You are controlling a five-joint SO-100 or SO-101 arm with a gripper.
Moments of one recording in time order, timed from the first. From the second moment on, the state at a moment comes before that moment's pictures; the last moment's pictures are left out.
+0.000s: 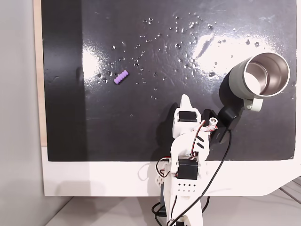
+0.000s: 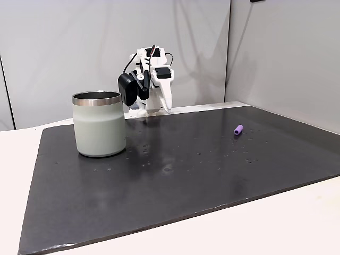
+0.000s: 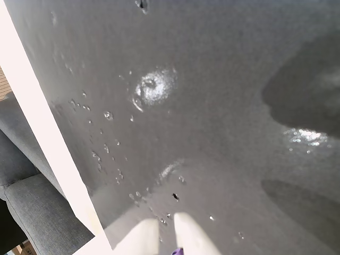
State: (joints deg) arm 4.9 181.6 172.2 45.0 -0.5
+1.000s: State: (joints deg) arm -4.5 163.8 144.2 49.7 -4.1
